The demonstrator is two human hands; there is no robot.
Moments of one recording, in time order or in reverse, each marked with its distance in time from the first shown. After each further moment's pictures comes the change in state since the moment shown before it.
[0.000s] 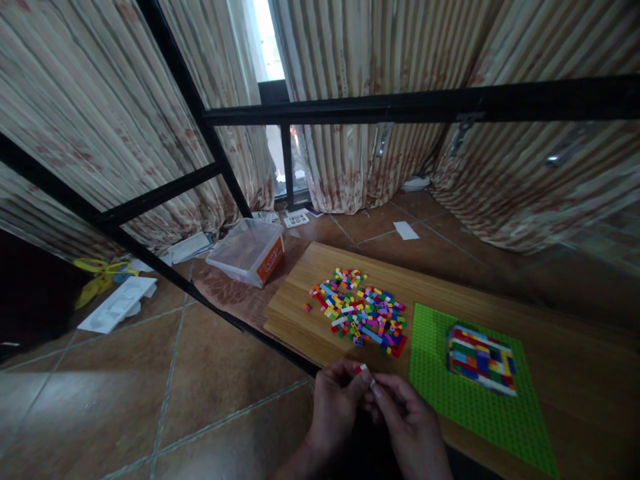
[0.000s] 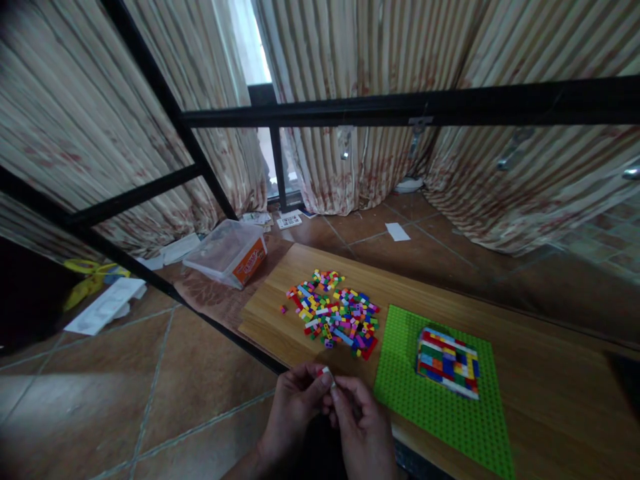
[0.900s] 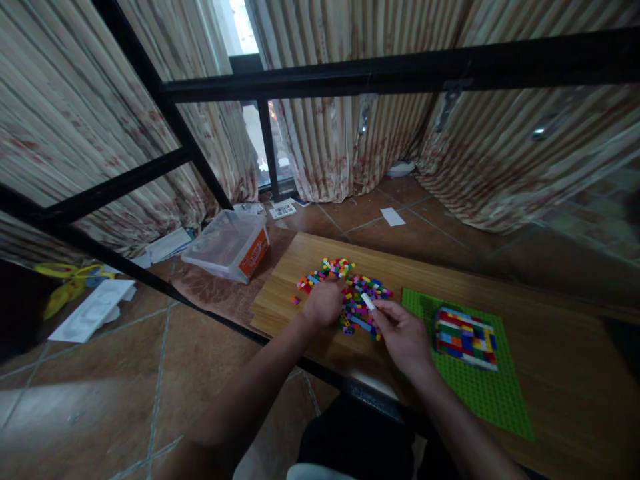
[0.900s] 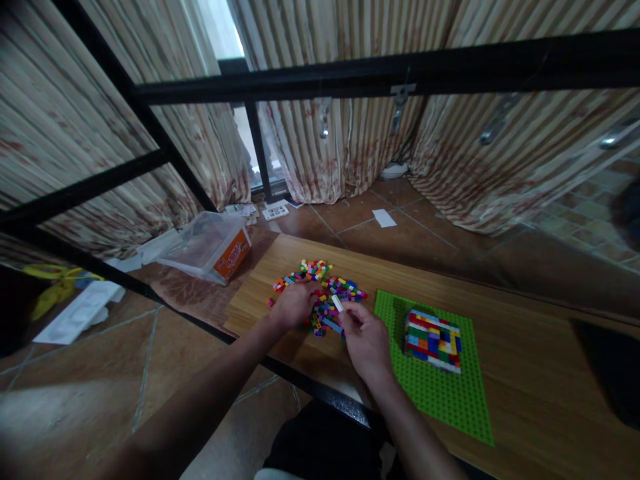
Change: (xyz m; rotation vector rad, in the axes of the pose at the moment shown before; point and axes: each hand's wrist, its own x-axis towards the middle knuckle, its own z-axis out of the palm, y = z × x) left_hand 0.139 0.075 0.003 1.645 -0.242 0.623; right_hand 0.097 -0.024 -0.018 -0.255 0.161 -0.239
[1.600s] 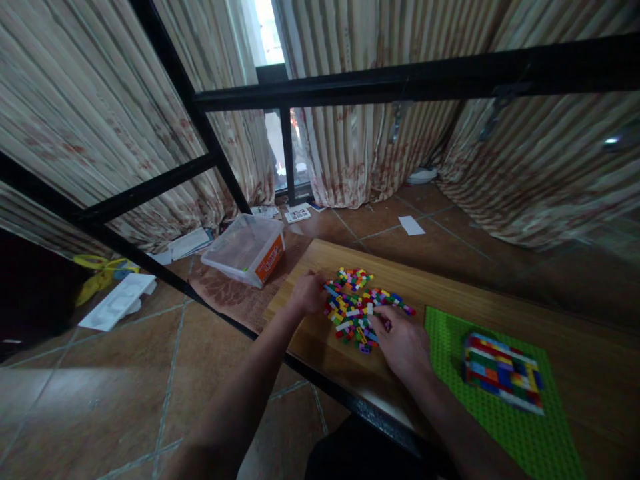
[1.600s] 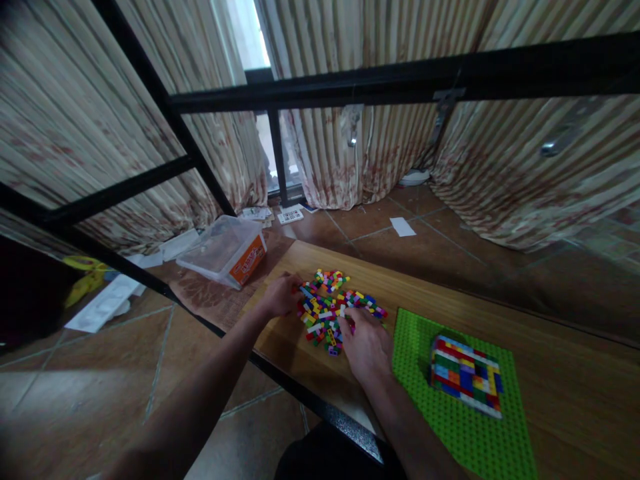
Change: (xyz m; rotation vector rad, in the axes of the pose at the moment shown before) left_hand 0.003 -0.067 -0.032 0.012 0.051 -0.270; right_hand 0.024 -0.002 0.026 -0.683 0.006 -0.363
